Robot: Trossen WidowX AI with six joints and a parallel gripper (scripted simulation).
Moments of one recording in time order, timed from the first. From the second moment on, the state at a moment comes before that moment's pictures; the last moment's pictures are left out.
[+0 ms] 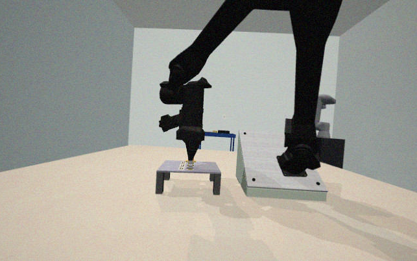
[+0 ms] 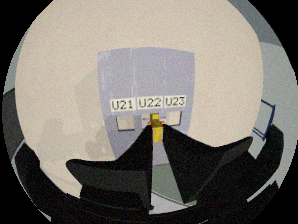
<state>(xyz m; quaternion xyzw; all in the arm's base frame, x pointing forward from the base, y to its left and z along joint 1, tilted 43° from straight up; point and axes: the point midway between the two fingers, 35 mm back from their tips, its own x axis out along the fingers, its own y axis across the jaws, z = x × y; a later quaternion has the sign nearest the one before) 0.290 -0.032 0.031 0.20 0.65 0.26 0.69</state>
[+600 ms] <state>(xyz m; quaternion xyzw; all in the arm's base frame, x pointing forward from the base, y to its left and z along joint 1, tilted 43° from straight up) 0.290 -0.030 0.033 0.19 0.65 0.25 0.69</state>
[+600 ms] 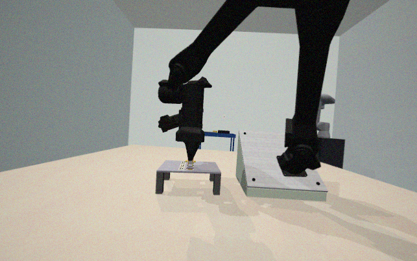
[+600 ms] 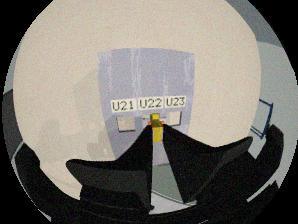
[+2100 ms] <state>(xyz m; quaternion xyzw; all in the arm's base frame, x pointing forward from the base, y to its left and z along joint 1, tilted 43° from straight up) 0.290 -0.030 0.032 0.18 0.65 0.24 0.70</state>
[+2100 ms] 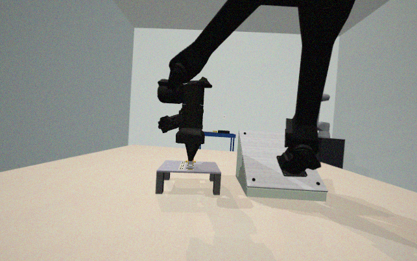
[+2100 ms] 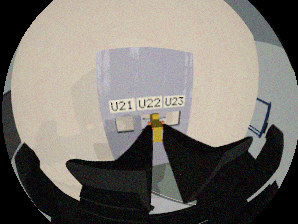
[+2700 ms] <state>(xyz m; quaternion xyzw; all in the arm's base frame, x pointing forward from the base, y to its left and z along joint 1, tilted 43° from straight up) 0.290 -0.028 0.032 0.18 0.66 0.23 0.70</state>
